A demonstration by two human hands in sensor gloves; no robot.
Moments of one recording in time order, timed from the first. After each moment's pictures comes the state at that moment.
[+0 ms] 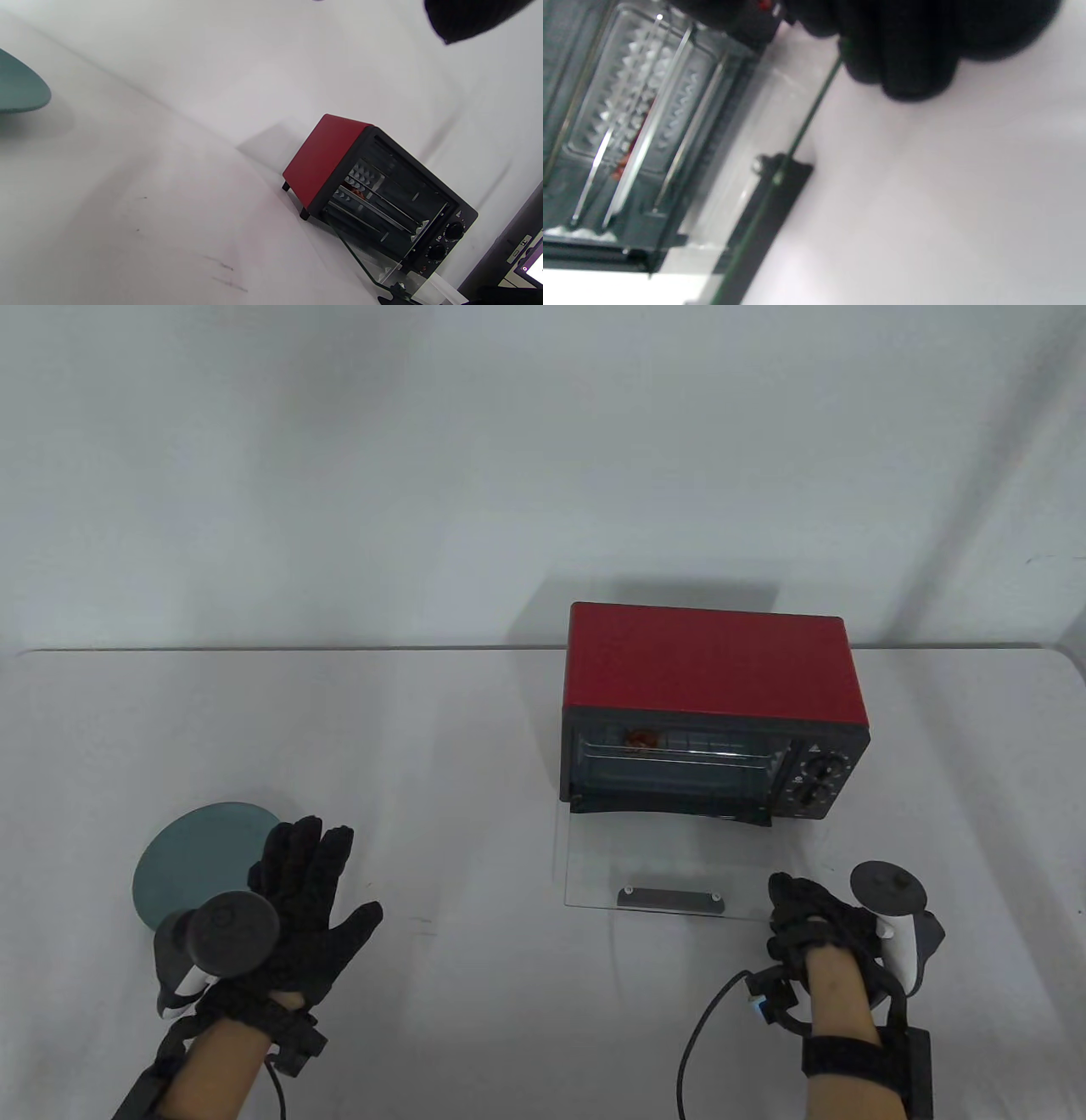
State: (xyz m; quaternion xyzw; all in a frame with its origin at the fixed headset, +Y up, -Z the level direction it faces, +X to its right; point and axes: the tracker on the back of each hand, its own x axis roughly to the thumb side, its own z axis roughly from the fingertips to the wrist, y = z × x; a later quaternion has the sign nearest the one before) left_hand -0.291 -0.687 -0.290 0.03 -0.13 0.30 0.95; right_hand 0.296 -0.768 -0.343 -0.24 0.12 0.81 0.52
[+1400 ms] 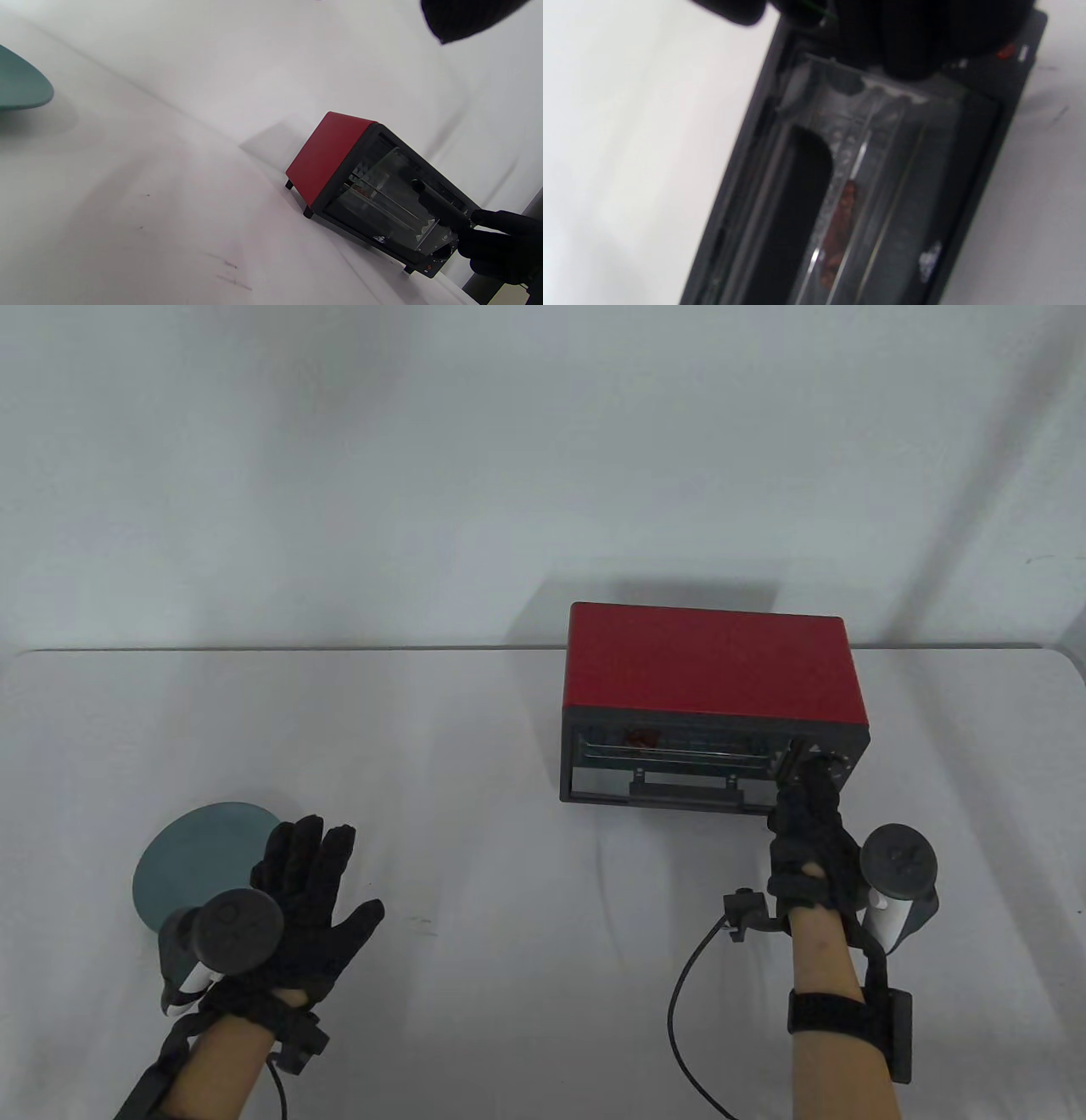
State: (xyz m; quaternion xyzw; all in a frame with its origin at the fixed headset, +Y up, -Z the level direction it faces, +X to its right) left_hand -0.288 -0.688 -0.293 0.03 -0.13 0.29 0.95; right_hand 0.275 -0.704 -0.381 -0.11 -0.17 0.78 0.60
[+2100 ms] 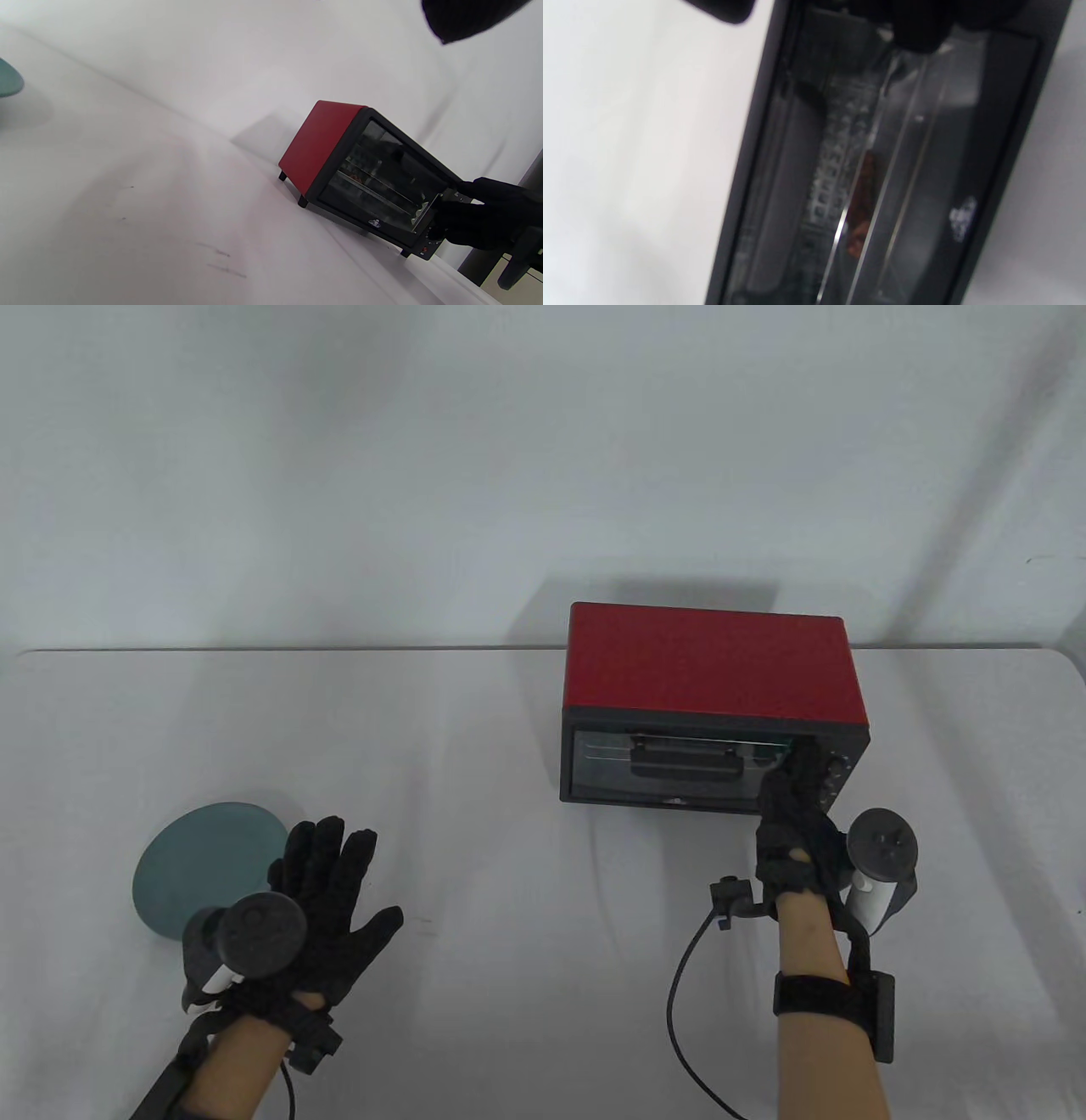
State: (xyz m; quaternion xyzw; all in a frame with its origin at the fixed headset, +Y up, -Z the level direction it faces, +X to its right) left_hand -0.273 -0.693 -0.295 0.03 -0.15 0.27 0.95; right_hand 0.263 -0.706 -0.395 -0.07 -0.14 0.76 0.63
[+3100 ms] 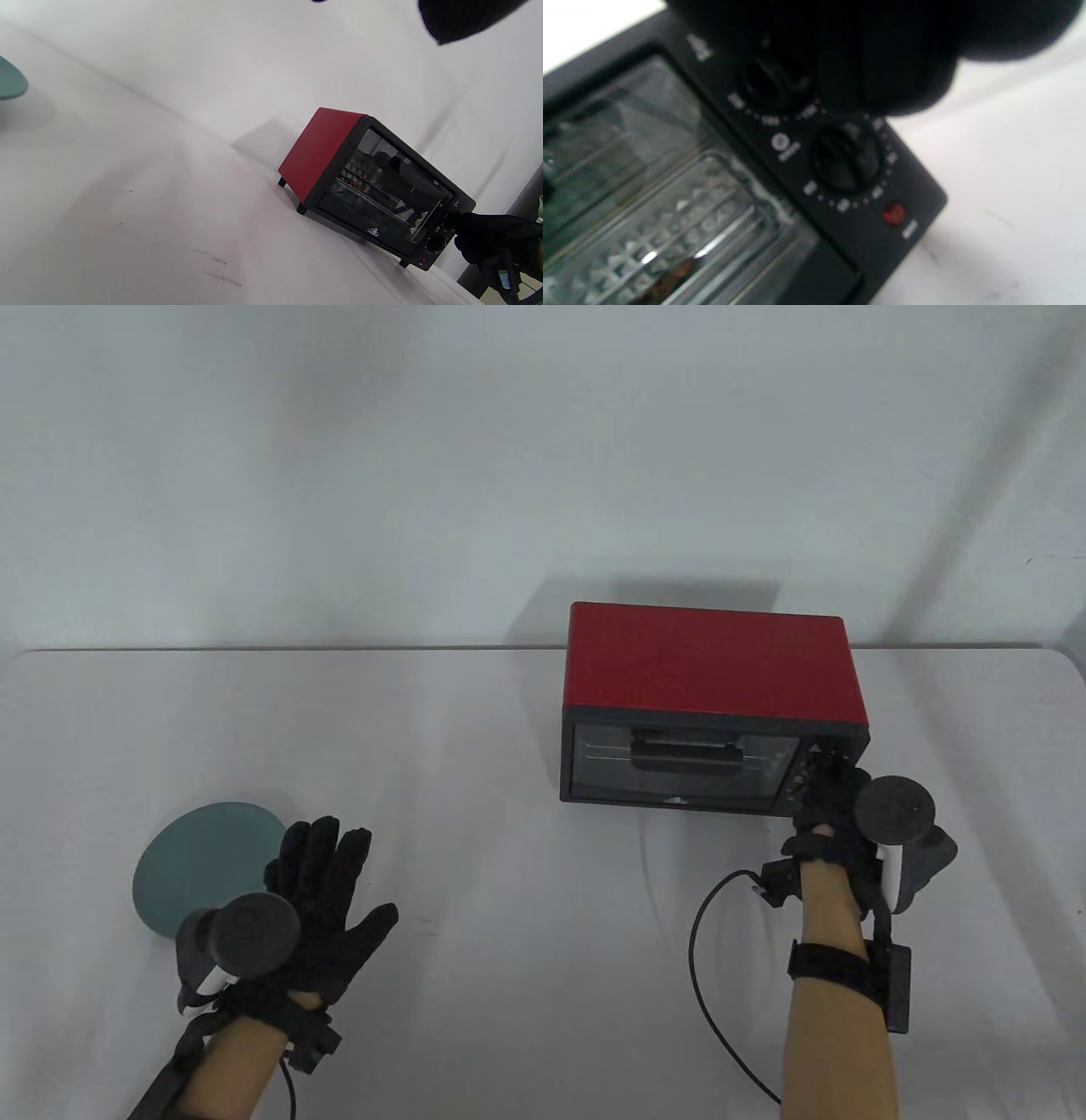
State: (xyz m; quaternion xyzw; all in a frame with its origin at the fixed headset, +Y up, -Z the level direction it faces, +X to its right) left_hand -0.277 -0.693 -0.294 0.04 -0.14 0.28 0.95; right_hand 0.307 -0.688 -0.407 -0.25 -0.21 0.88 0.34
